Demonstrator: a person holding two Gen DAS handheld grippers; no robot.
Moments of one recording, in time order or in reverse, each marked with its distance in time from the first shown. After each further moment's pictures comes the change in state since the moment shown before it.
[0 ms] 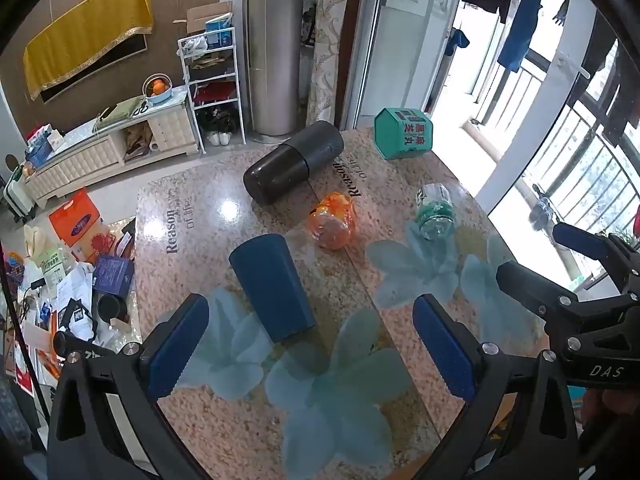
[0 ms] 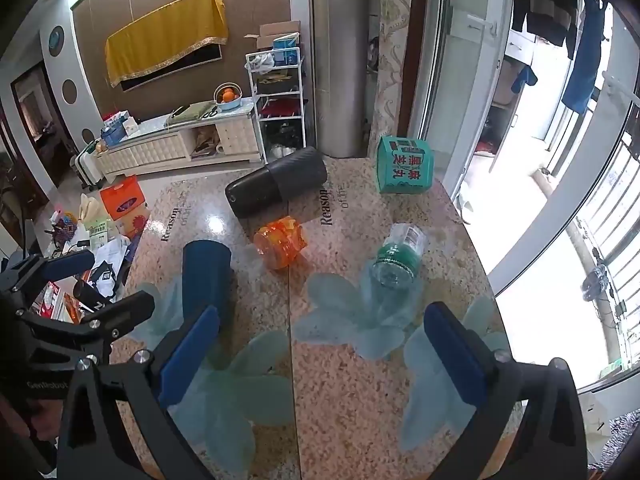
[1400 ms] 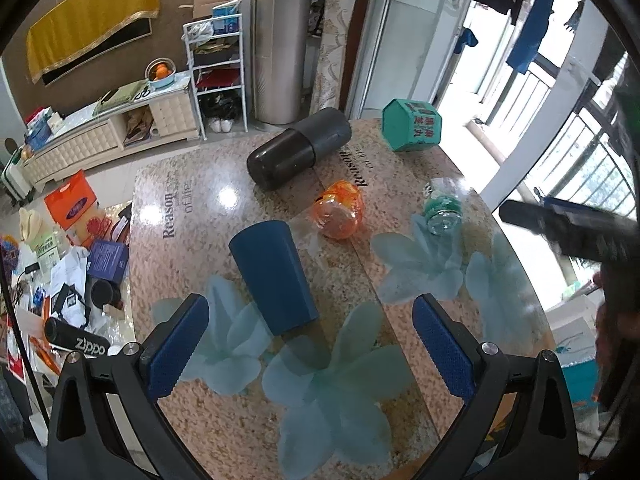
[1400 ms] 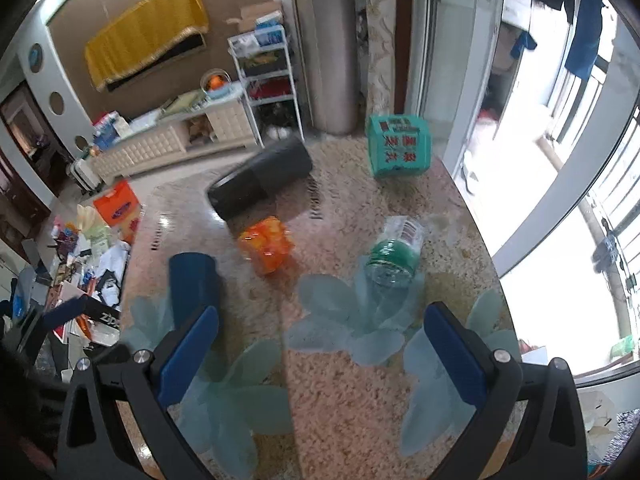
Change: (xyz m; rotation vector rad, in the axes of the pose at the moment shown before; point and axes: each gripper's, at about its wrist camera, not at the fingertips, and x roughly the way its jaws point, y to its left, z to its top) left arm 0.020 0.009 -0.010 -0.052 0.040 -0.006; right arm 0.043 -0.033 0.033 0.076 0.127 0.030
